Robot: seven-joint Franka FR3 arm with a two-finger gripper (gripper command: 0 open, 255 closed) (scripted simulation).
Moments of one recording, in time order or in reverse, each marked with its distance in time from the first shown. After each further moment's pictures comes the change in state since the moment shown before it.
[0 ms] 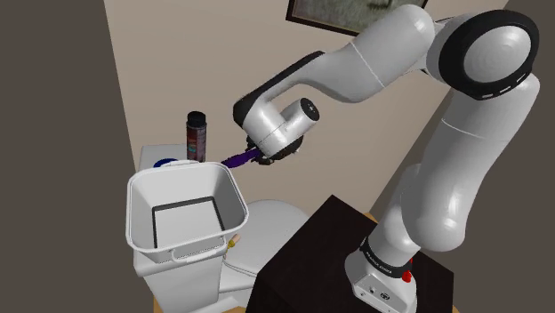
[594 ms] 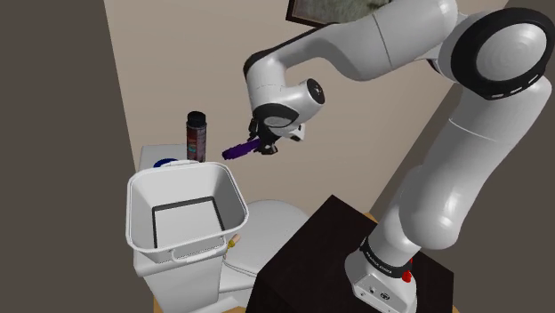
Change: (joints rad) arm -0.112 -0.060 0.066 0.174 0.558 0.062 -0.634
